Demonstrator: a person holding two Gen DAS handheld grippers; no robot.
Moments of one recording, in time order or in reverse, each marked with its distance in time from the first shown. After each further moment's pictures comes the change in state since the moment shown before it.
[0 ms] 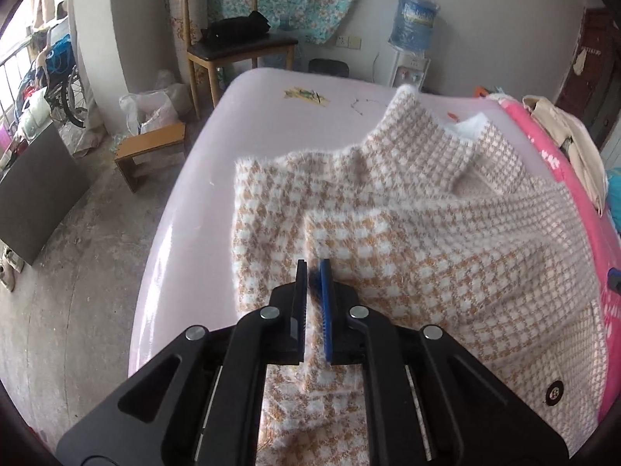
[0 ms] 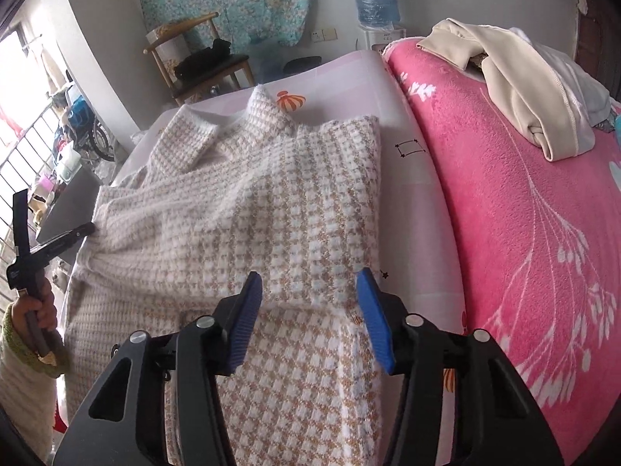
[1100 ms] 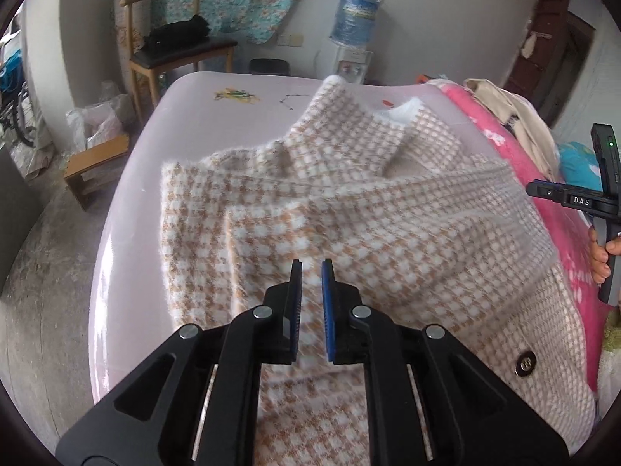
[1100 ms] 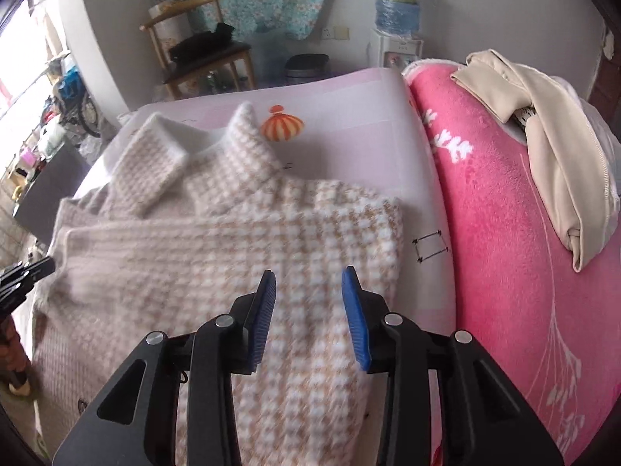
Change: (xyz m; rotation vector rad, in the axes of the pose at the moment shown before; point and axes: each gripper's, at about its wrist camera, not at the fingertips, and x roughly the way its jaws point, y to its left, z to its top) left arm 0.000 -0.030 -0.015 0.150 0.043 -0.224; right arm 0.059 0.007 0.076 -0.147 0.029 -0.052
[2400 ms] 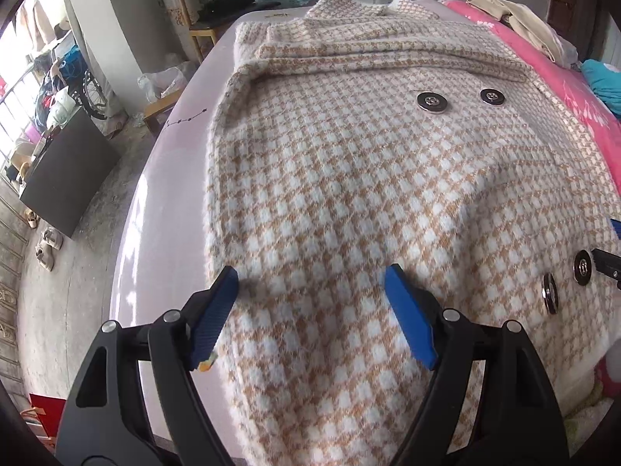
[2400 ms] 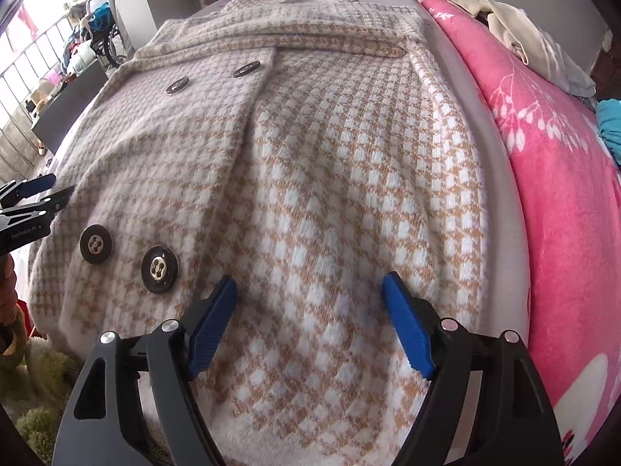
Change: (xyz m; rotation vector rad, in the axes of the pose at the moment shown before) left arm -0.117 -0.080 -0.231 -0.002 0.126 0.319; right arm -0.115 0.088 -0.294 -0.038 0.135 -0.035
